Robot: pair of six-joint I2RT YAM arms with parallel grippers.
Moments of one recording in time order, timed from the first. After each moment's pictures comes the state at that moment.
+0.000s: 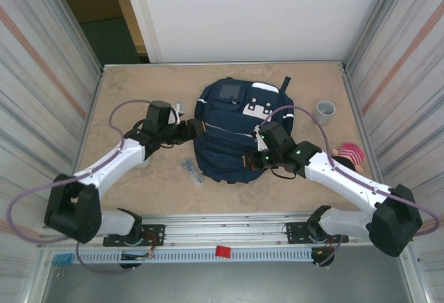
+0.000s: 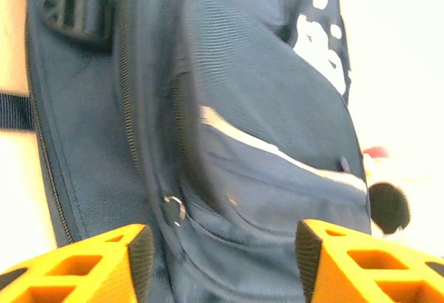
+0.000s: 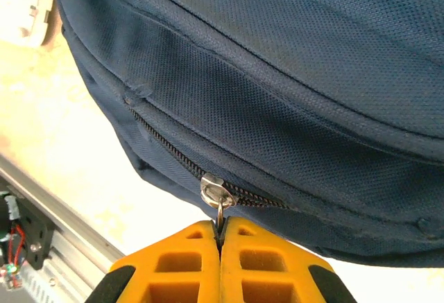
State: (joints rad) left arm -0.41 1.30 0.85 -0.24 0.42 -0.63; right arm 0.71 1.17 0.80 -0.54 -0.23 0.59
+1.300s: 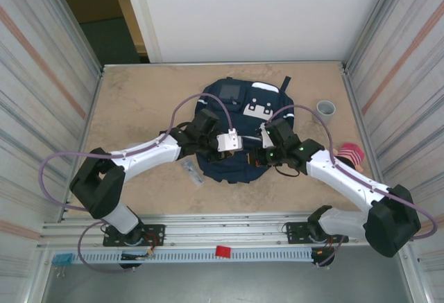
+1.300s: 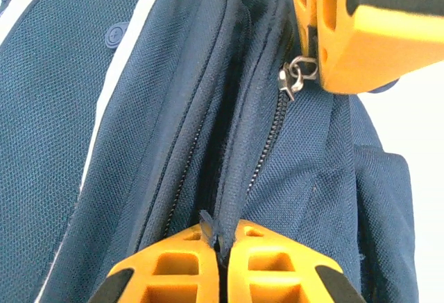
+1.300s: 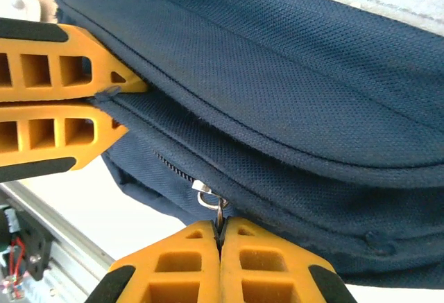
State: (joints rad) left arm -0.76 1.58 1.03 -0.29 0.36 0.68; right arm 0.64 1.18 0.78 -0.53 -0.26 0.57
